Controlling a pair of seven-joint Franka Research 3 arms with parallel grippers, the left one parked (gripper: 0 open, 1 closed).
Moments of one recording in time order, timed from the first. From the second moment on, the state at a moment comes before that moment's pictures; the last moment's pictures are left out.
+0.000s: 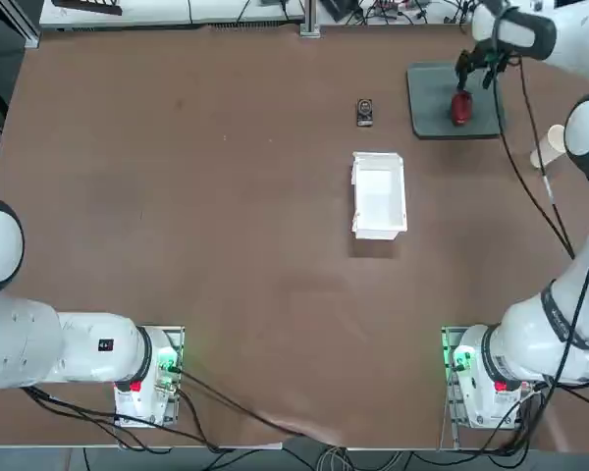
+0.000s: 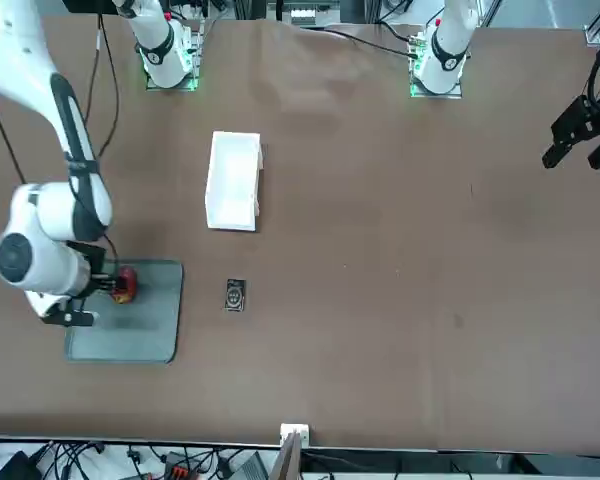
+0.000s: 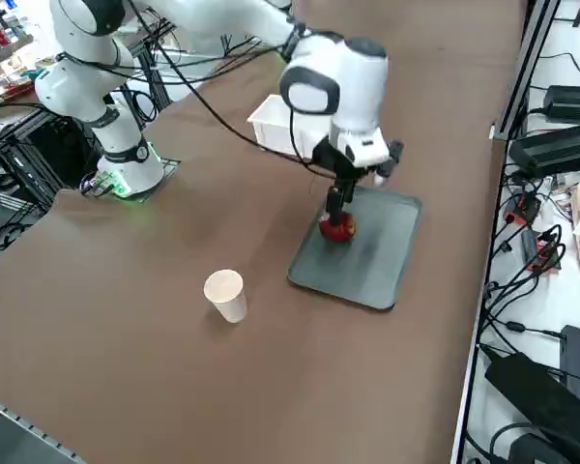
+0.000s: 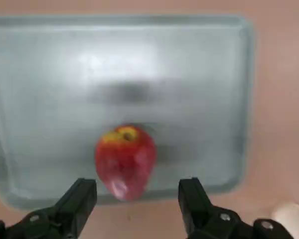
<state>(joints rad) -0.15 0.57 0.14 -1.53 -0.21 2.01 0.11</state>
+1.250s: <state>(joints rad) -0.08 0.07 0.10 -1.53 -0.01 1.61 0.07</state>
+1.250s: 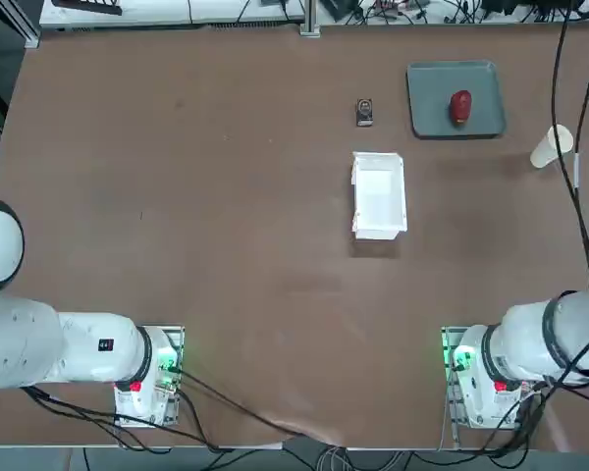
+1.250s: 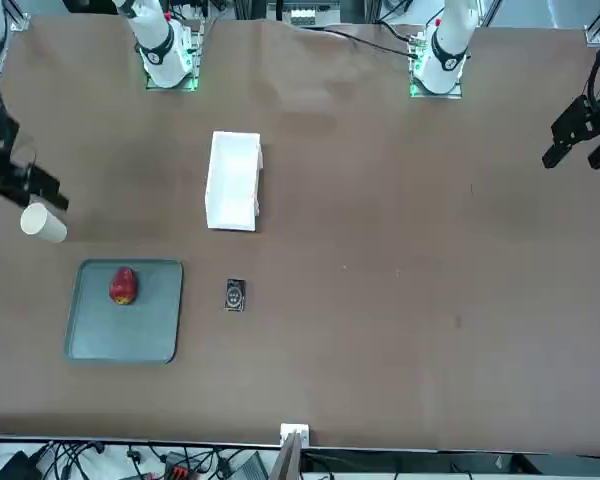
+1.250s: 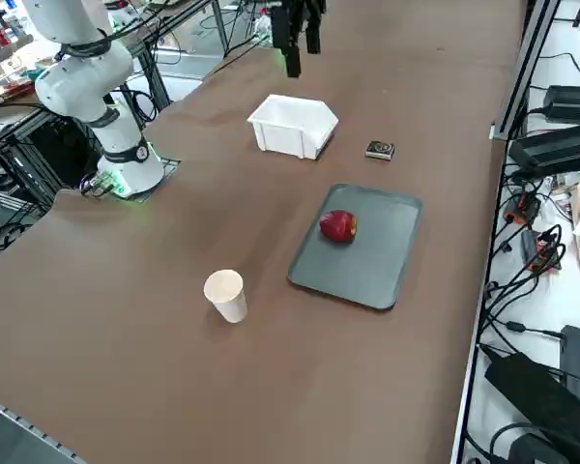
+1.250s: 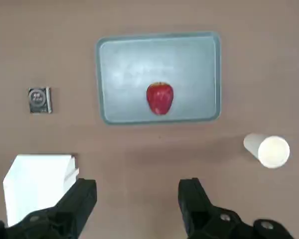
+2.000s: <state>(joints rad) 0.11 -0.11 -0.07 -1.75 -0.01 1.67 0.08</state>
